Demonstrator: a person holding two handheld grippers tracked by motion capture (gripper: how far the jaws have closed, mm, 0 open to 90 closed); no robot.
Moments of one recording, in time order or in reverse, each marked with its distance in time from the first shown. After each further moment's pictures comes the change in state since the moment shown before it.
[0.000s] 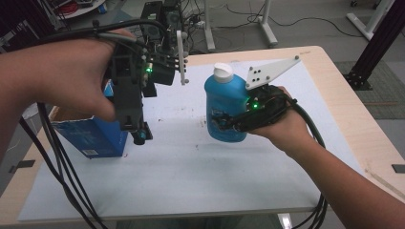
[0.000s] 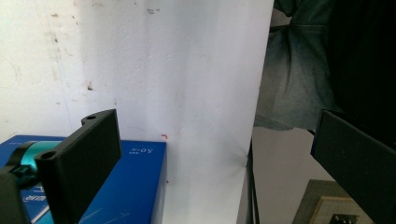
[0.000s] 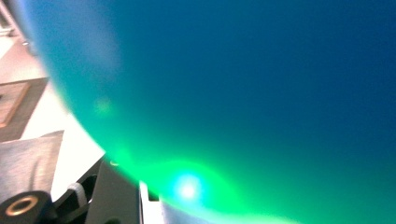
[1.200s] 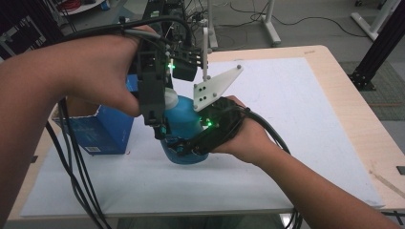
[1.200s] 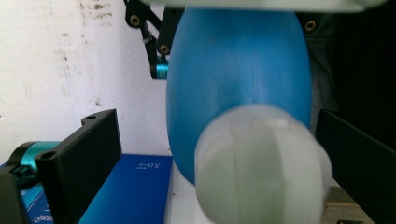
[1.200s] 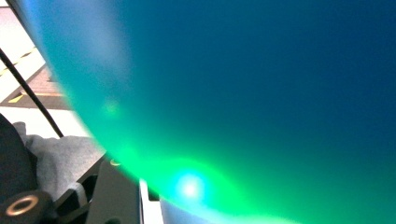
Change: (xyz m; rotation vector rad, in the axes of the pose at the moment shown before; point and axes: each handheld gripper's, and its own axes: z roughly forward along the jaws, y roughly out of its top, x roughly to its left) left arm 0.004 0.018 0.007 -0.006 0.004 0.015; right arm 0.049 0.041 0.072 0.017 0.276 -0.133
